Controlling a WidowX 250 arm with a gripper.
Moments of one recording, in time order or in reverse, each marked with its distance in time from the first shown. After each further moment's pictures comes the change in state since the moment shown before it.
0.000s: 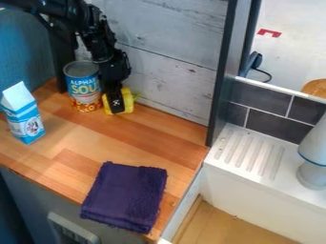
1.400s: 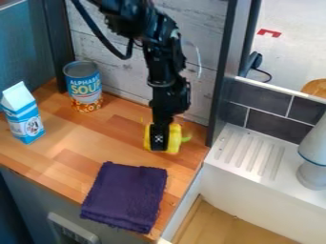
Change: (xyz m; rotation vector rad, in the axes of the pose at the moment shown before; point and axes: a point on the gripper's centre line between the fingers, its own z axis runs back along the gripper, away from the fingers) arm 0.055 -0.152 0.021 -0.097 0.147 -0.336
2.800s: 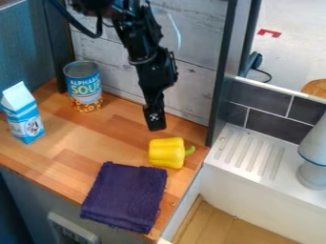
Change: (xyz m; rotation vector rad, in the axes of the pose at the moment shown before) arm -0.010 0.010 0.040 0.051 -0.199 0.131
